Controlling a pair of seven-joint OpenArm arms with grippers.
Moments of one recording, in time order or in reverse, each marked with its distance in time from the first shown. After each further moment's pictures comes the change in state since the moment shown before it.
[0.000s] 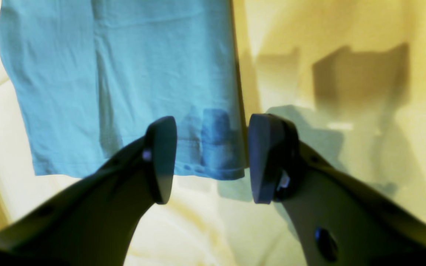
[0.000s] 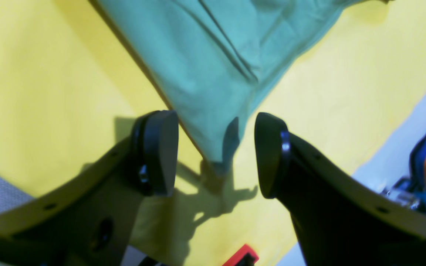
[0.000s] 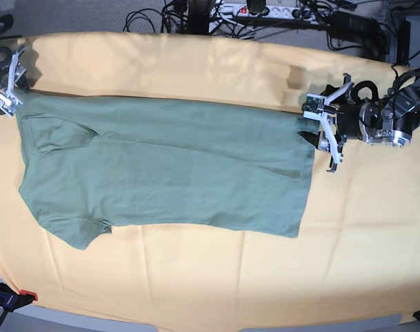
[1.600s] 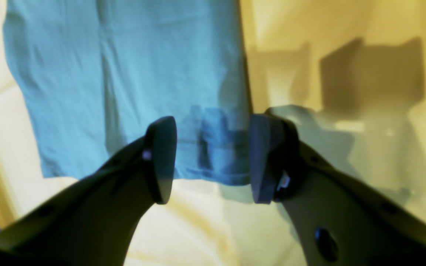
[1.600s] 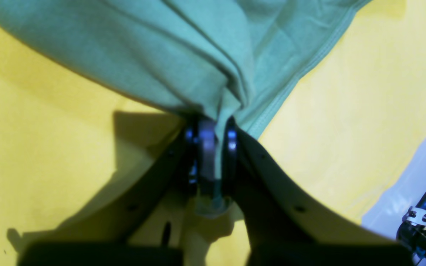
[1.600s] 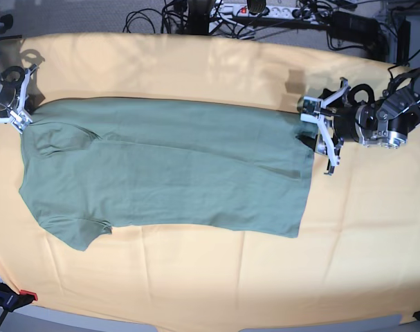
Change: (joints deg) left arm 0.2 2.4 0.0 -3.3 3.6 1.9 -1.3; right arm 15.5 -5.2 -10.3 -10.2 -5.9 1.2 0.7
